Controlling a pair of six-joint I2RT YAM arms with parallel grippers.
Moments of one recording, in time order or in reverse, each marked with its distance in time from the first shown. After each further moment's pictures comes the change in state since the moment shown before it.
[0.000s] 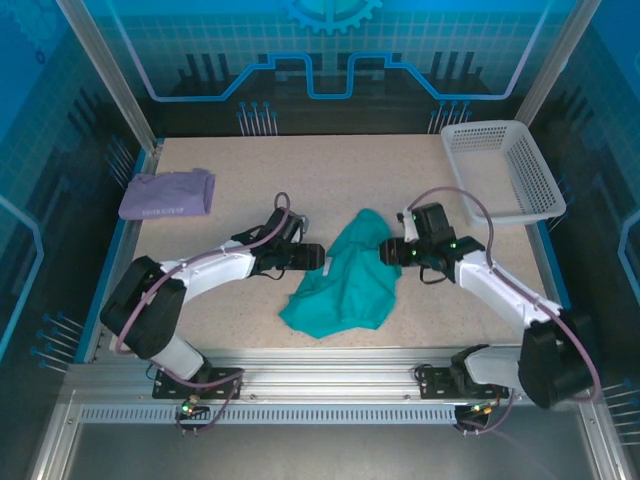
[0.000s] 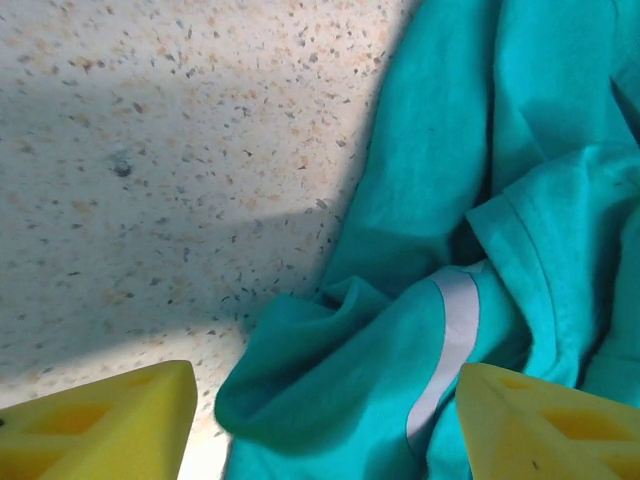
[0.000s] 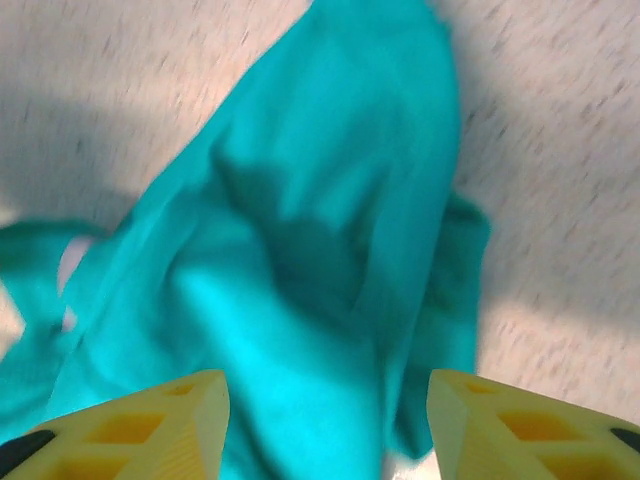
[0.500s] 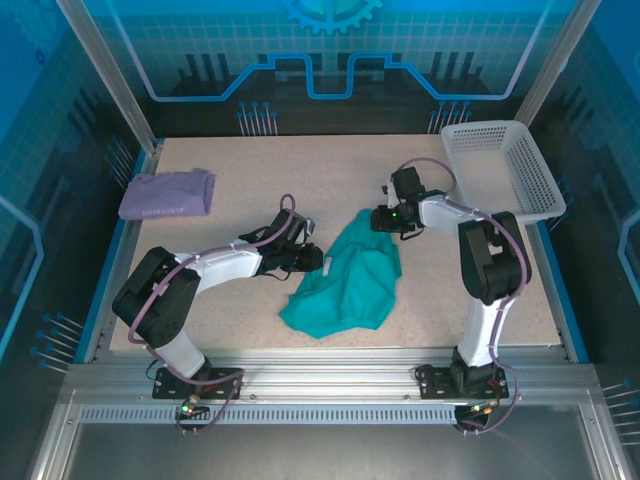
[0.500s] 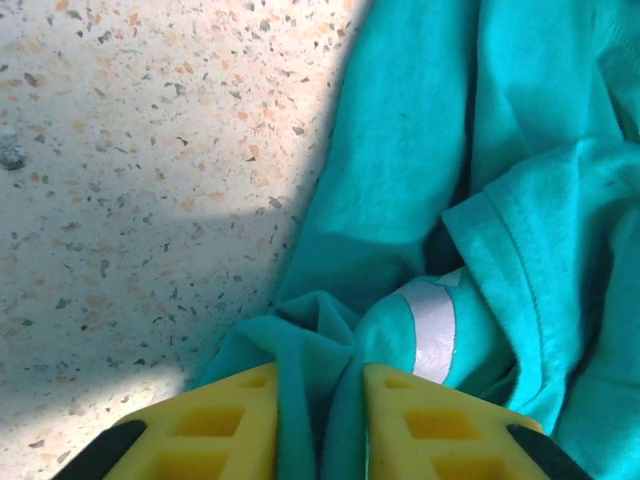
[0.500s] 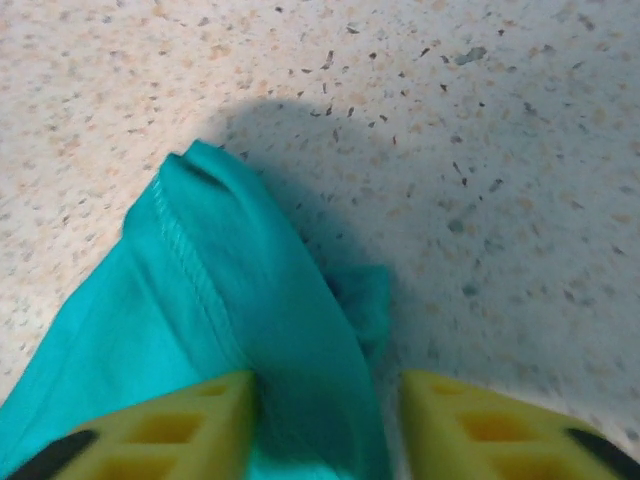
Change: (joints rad) left arm 0.000 0.066 -0.002 0.085 0.080 -0.033; right arm -0.063 0.646 0.452 0.009 -0.009 -0.034
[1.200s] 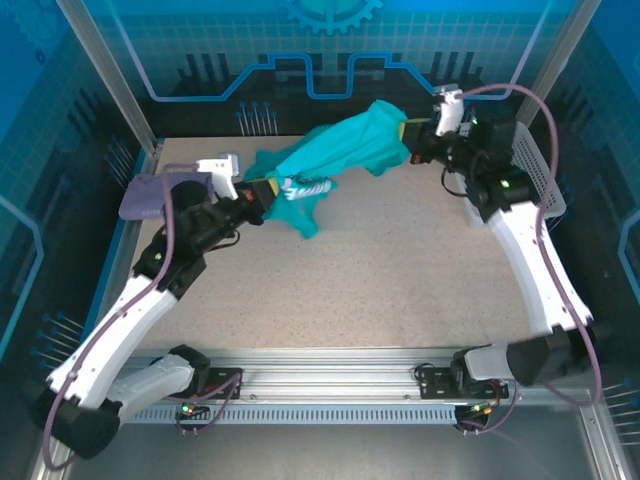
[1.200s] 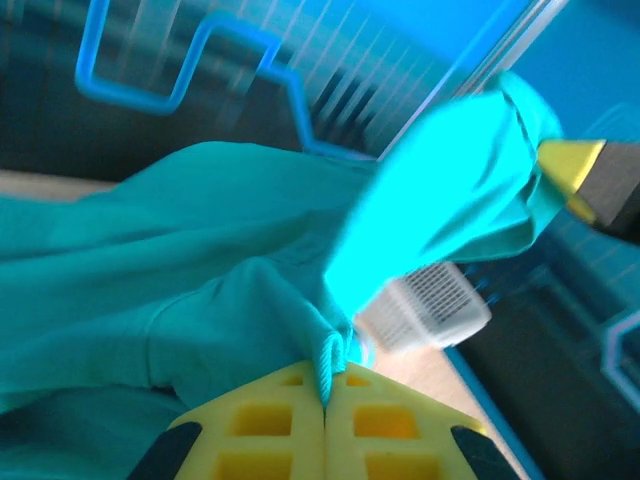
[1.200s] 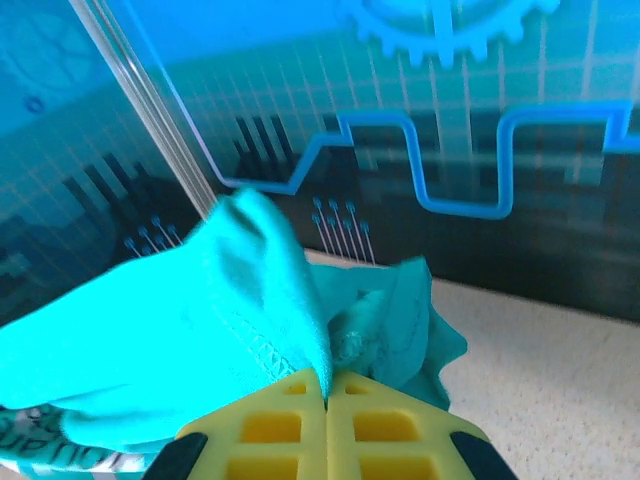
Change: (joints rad) left arm 0.156 -0.700 0.106 0.027 -0.035 0.056; right arm -0.077 -0.627 0.231 0.042 -0.248 -0.073
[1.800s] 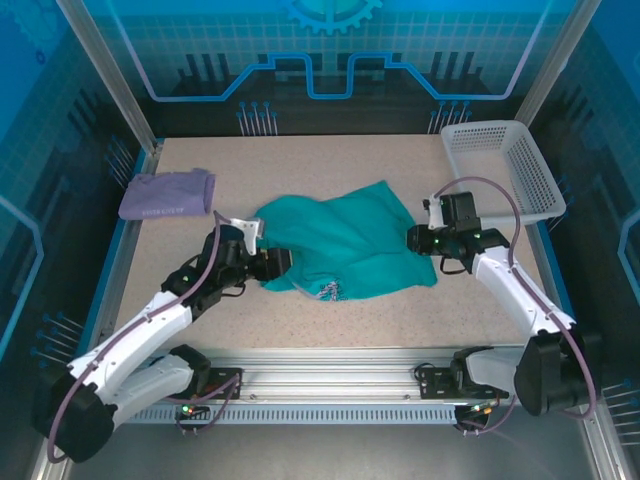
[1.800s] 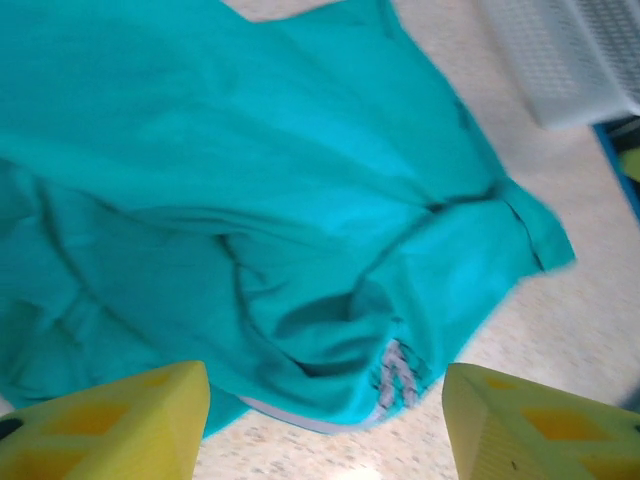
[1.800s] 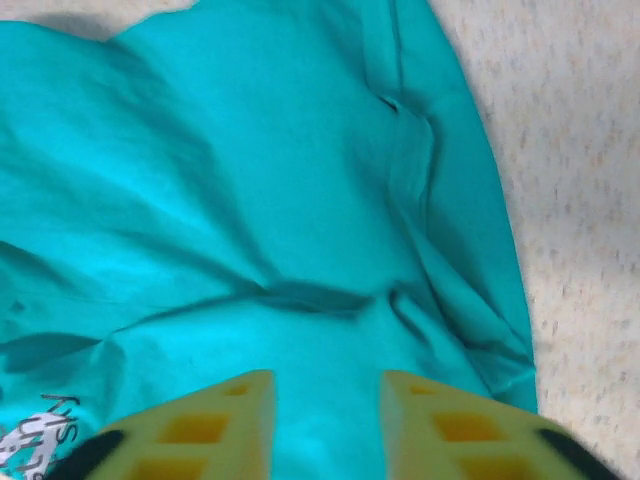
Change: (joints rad) left arm -0.038 0.016 -0.354 -0.171 -0.039 0.023; right arm 0.014 -0.117 -0.624 -0.175 0.270 0.037
